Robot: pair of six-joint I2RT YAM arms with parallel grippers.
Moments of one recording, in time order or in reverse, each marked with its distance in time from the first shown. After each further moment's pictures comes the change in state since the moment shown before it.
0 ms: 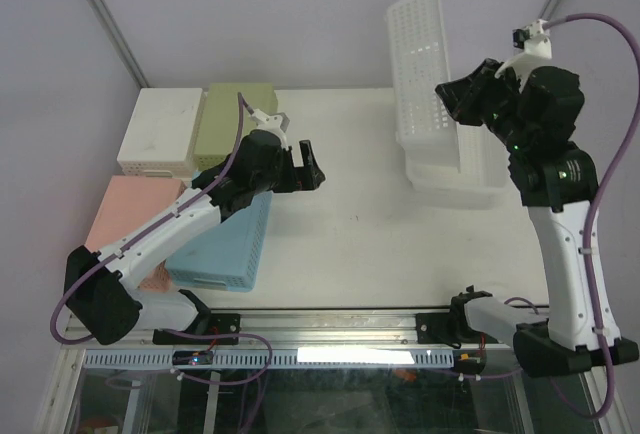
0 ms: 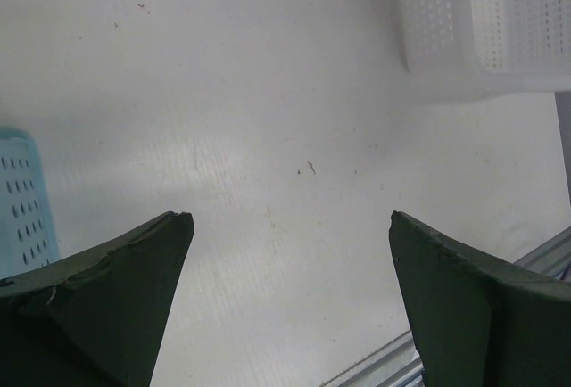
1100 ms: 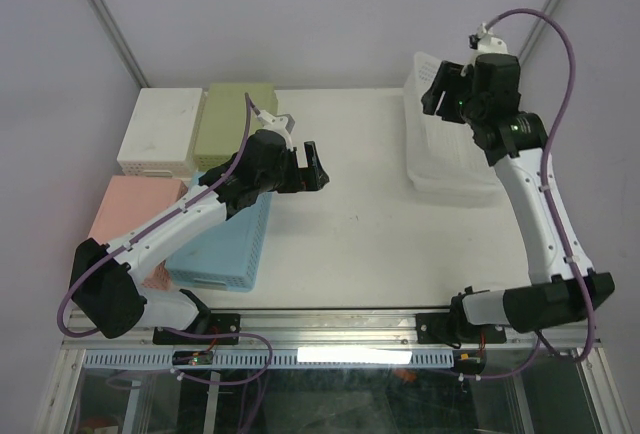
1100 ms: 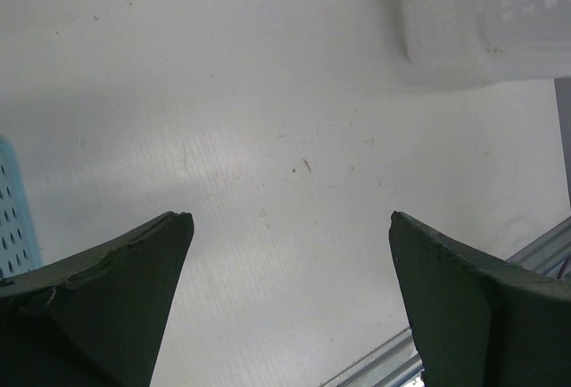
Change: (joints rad) left arm 0.000 0.027 0.005 0.012 0.015 0.000; right arm -0.003 0.119 -0.086 0.051 0.143 -0.059
